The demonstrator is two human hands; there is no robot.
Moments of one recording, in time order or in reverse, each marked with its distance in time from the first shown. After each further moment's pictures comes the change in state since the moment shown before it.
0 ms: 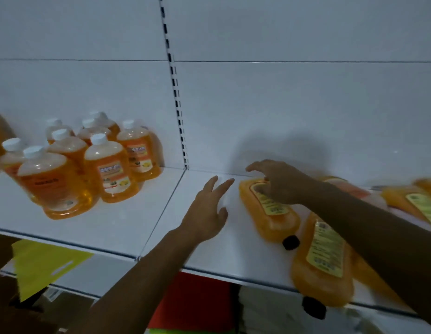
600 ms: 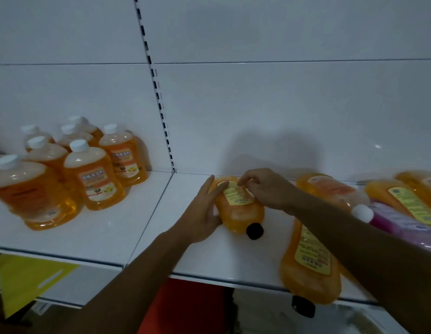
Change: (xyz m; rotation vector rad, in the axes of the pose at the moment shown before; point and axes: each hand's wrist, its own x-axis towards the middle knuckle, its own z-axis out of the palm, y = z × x) left_hand 0.018 -0.014 0.022 -0.228 -0.040 0.233; right_hand -0.019 -0.009 0.006 0.478 0.058 0.174
